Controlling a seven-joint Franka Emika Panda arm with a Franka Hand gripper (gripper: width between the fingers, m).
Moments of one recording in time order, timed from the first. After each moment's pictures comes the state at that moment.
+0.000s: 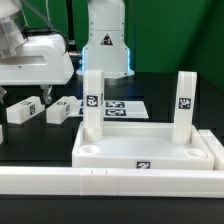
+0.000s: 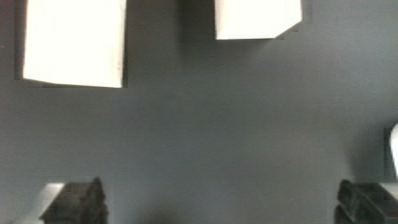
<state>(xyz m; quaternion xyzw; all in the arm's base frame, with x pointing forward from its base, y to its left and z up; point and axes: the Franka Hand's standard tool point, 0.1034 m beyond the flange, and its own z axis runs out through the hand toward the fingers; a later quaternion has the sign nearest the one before) 0.458 -0.178 0.055 -0.98 0.14 0.13 0.07</state>
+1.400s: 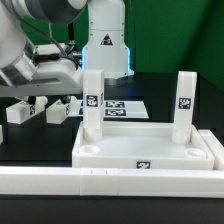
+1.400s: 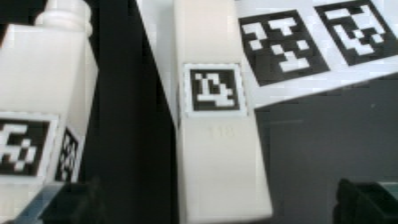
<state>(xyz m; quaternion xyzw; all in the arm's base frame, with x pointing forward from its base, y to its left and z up) 0.403 -0.143 0.036 -0.91 0.13 0.37 0.15</state>
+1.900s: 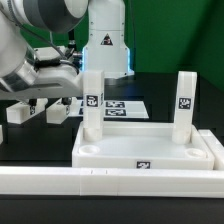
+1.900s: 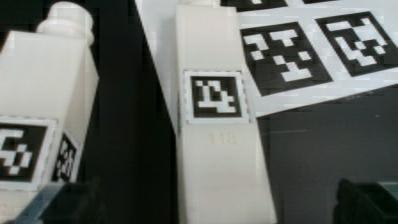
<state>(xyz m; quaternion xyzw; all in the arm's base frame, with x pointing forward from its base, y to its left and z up) 0.403 -0.141 0.035 -0.91 0.14 0.37 0.14</state>
